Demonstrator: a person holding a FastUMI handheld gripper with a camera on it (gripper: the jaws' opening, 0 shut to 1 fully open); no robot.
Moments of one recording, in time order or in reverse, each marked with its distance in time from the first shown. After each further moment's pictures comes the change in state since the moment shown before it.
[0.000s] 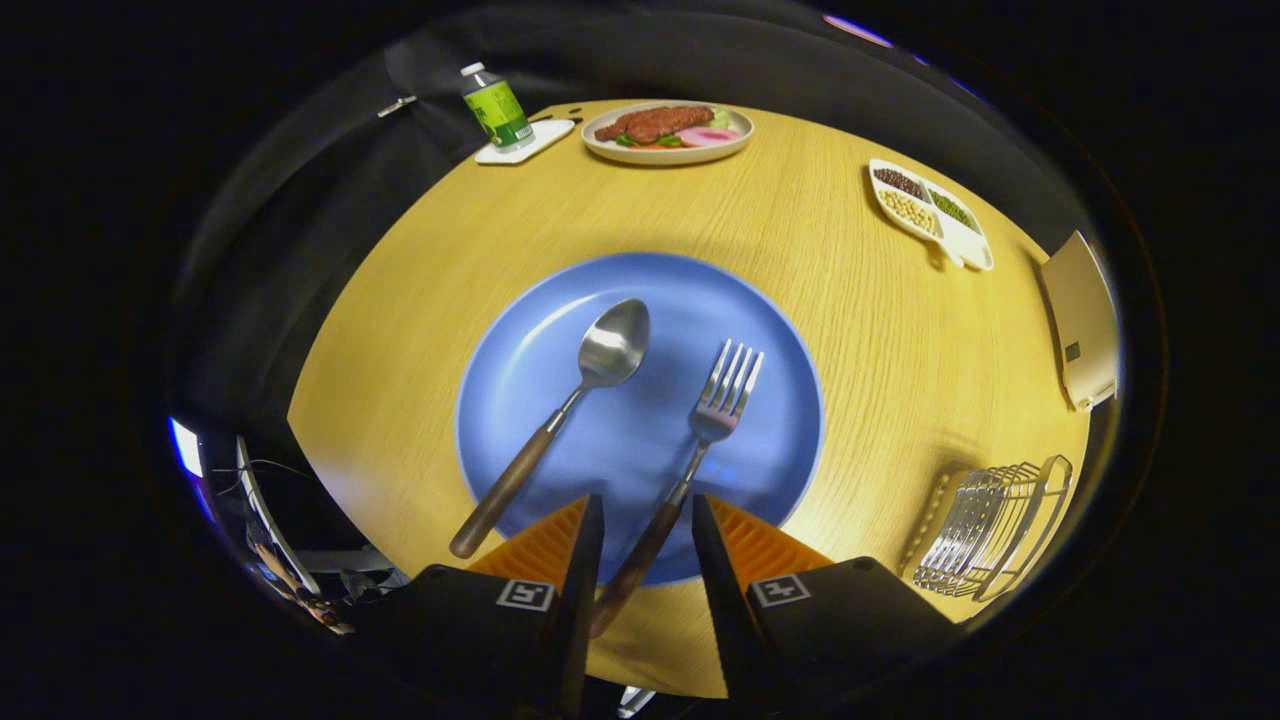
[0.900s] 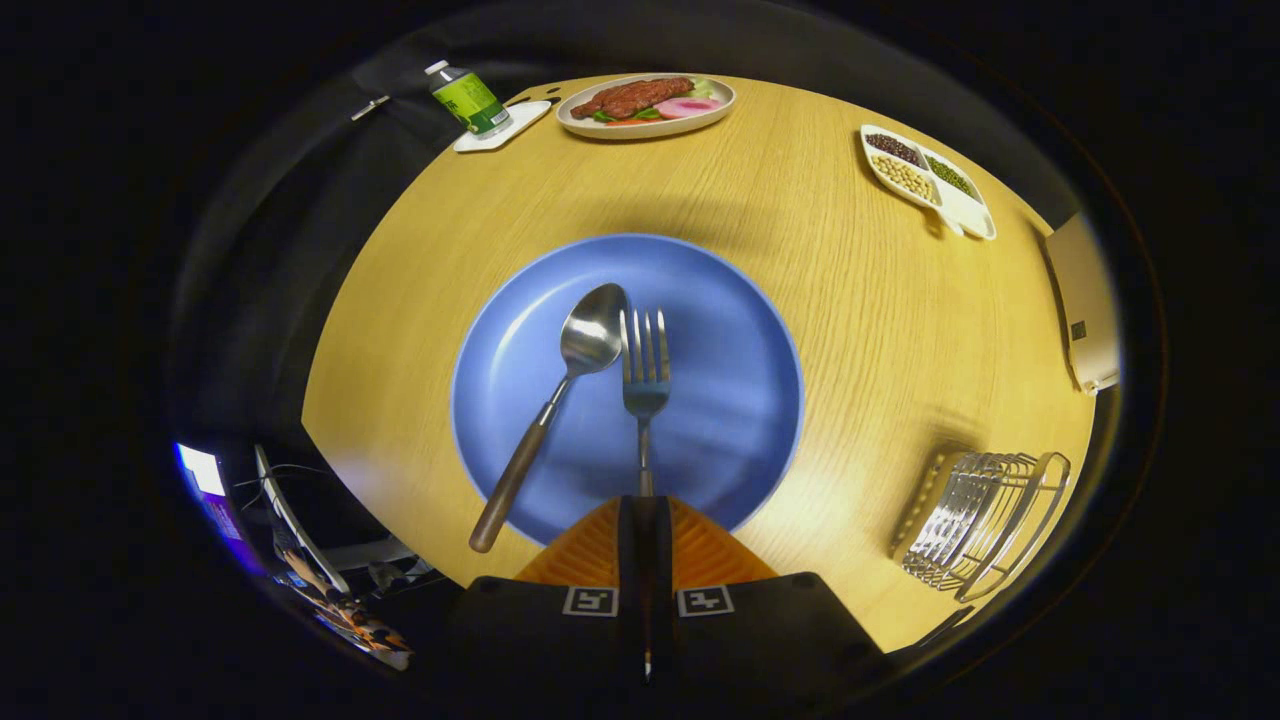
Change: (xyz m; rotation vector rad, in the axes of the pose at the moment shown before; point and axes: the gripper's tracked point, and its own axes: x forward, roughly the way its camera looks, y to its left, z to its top) arm -0.032 -0.016 0.006 0.040 0.060 0.041
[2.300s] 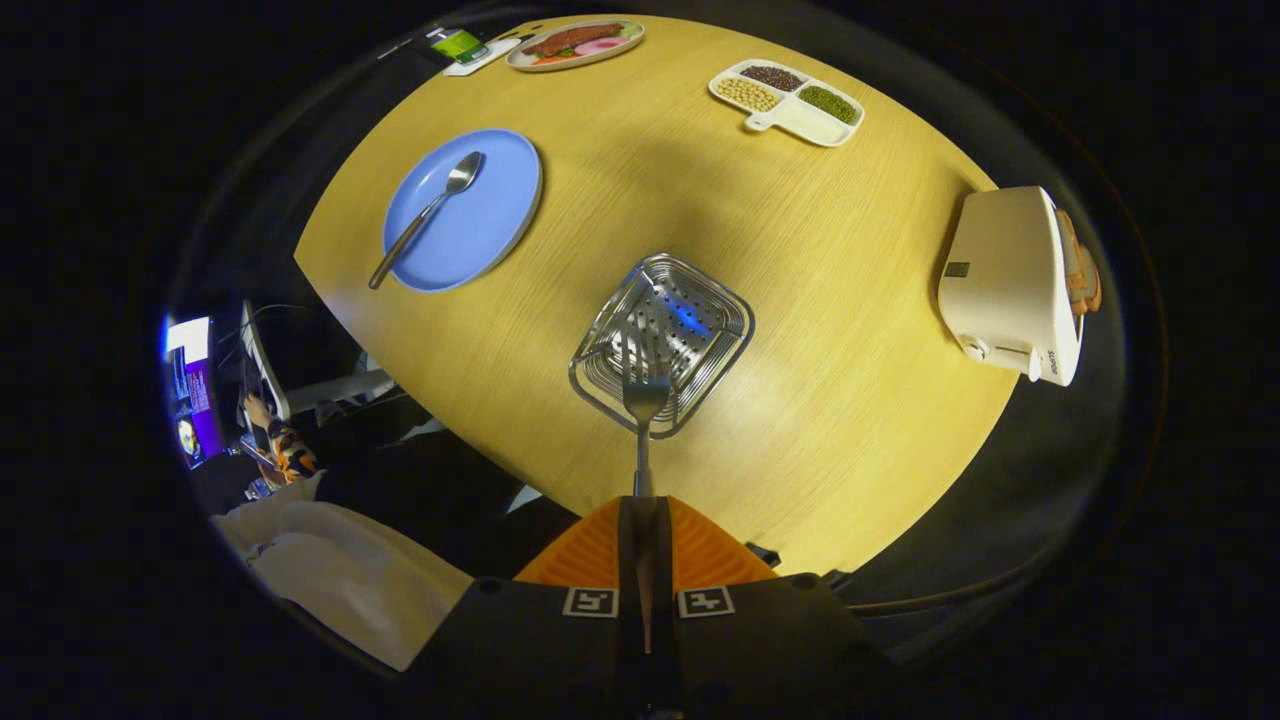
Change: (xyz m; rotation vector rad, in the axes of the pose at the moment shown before) arm -0.150 -0.207 -0.082 -0.217 0.445 -0.072
